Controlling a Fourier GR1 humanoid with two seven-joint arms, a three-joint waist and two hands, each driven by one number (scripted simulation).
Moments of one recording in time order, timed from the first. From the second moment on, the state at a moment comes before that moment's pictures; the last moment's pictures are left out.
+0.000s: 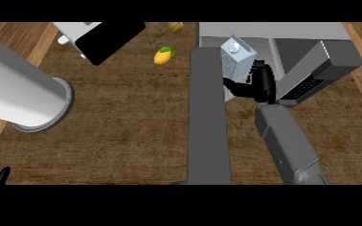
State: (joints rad) left arm 0.66 0.09 0.21 -2.05 0.26 -0.30 -0.39; right arm -0.65 -0.07 -0.08 -0.67 -0.12 -0.19 -0.55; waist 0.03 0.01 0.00
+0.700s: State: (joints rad) left arm 0.63 0.10 0.26 -2.00 0.29 -0.36 -0.40; right arm -0.87 -0.11 -0.14 -0.27 -0.03 -0.32 -0.84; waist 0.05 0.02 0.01
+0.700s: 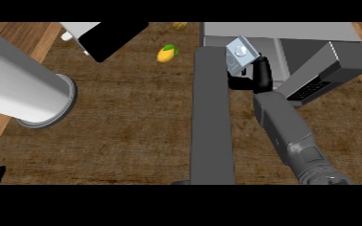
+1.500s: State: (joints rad) left arm 0.54 0.13 0.26 -1.94 0.28 -0.37 -0.38; right arm -1.01 -0.17 -0.09 -0.12 0.12 -0.67 -0.81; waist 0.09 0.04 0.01
